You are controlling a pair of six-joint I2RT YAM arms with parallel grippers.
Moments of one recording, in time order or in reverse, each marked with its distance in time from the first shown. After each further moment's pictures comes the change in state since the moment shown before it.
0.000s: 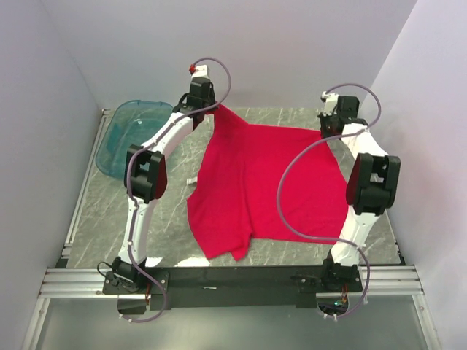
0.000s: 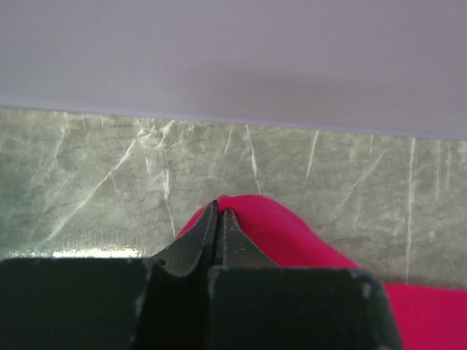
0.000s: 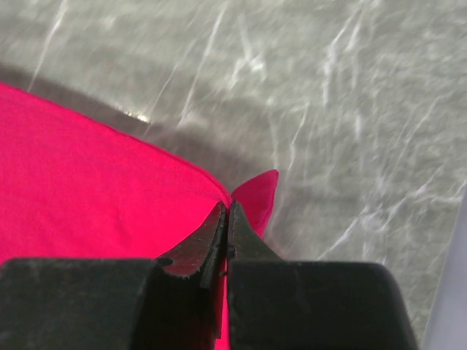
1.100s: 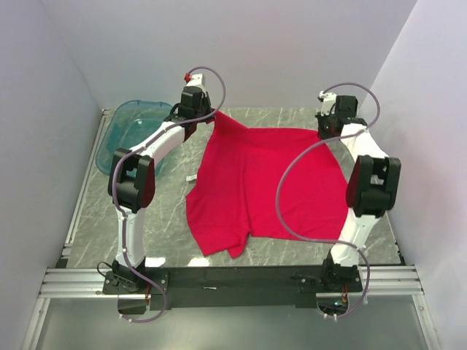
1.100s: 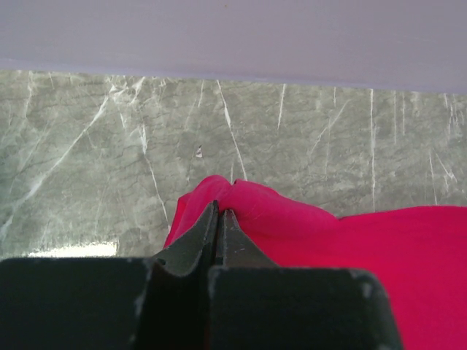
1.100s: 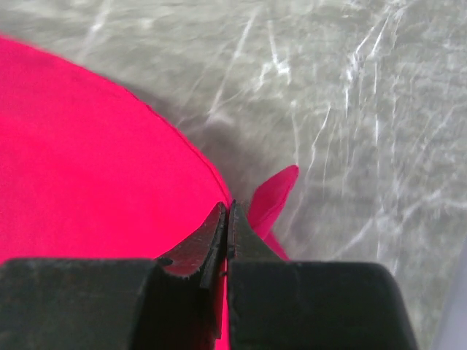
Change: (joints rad) left arm 0.017 -0.217 -0.376 0.168 0.146 -0.032; right arm 0.020 -0.042 -0.006 -0.023 -0.022 0.015
